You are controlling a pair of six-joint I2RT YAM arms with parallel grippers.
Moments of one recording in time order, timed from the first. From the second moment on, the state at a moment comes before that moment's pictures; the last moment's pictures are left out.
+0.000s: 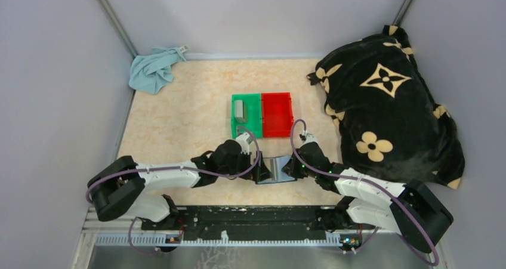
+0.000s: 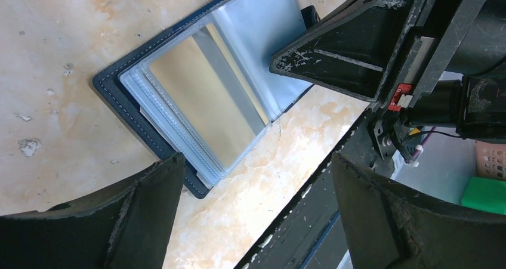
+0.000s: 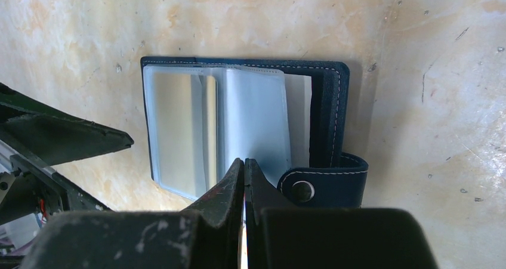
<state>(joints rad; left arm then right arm) -1.01 1.37 0.52 0.28 0.12 -0.75 0.73 1.04 0.27 0.04 -0.02 0.82</state>
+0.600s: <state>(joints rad) -1.01 1.45 0.53 0.34 0.16 -0.75 0.72 1.04 0.27 0.04 -0.02 0.82</state>
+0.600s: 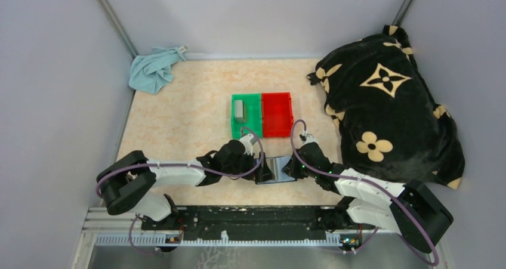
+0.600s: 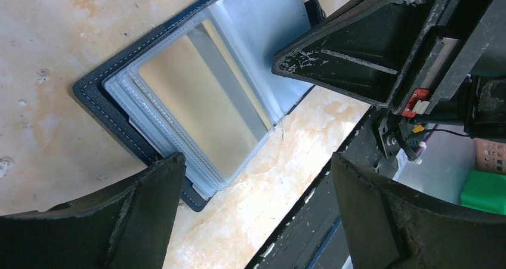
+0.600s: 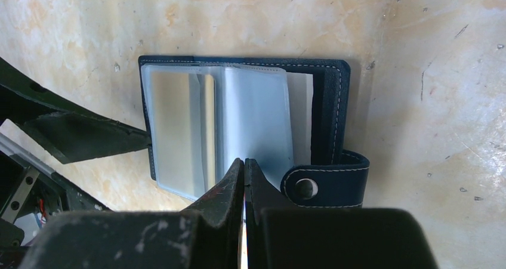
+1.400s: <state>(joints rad) -1.01 1.40 0.54 0.33 0.17 -0.76 0.72 1.04 0.26 0.04 -0.02 0.83</state>
